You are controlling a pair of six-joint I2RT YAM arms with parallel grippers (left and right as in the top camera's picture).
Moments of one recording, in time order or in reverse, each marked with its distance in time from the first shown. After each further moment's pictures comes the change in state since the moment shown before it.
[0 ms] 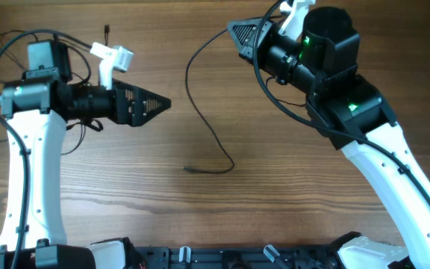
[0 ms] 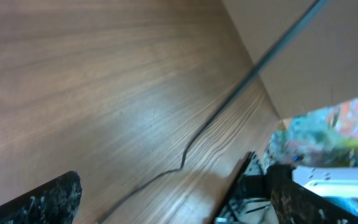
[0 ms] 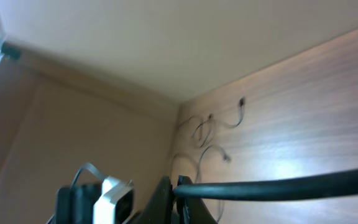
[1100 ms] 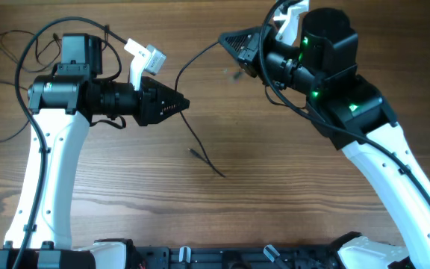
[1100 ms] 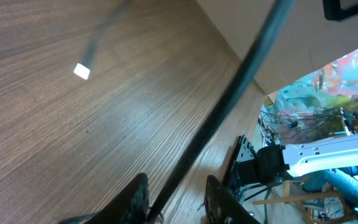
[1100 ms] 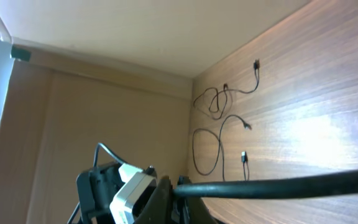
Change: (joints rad) left arm -0.153 0.000 -0.001 0.077 0.038 0.015; right arm -0.006 -0.002 0.000 -0.041 -0.089 0.154
